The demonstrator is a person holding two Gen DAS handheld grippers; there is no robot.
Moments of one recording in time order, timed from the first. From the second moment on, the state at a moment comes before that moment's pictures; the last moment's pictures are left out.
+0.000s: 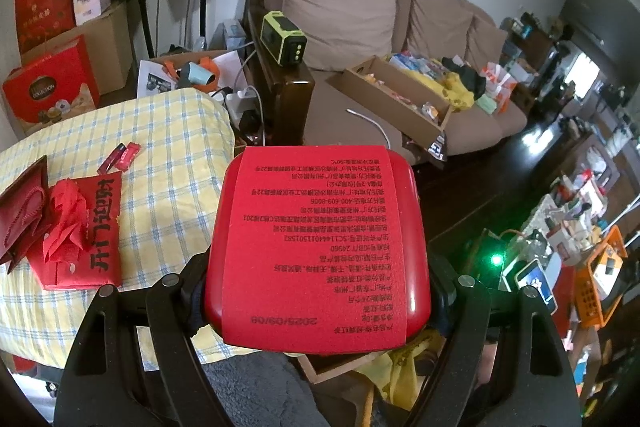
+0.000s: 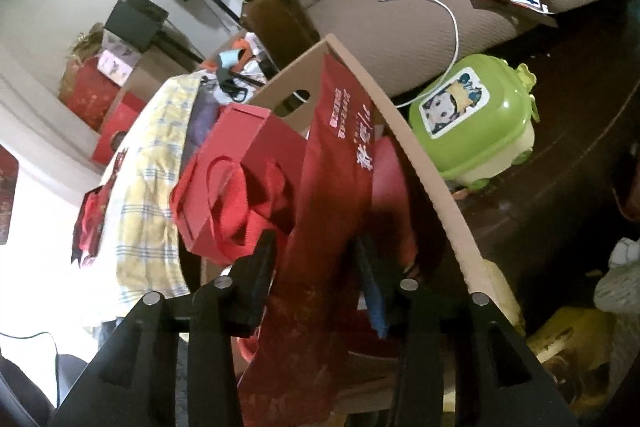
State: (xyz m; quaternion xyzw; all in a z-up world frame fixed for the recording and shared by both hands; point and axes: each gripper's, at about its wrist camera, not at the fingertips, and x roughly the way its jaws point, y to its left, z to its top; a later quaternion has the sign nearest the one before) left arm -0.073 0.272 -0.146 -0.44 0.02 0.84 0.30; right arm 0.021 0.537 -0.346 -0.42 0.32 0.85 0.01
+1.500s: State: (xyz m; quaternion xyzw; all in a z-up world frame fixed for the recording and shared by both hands) left arm -0.119 0.289 -0.174 -0.49 0.00 0.82 0.29; right arm 0.028 0.553 -0.352 -0.41 0.37 0.83 0.04
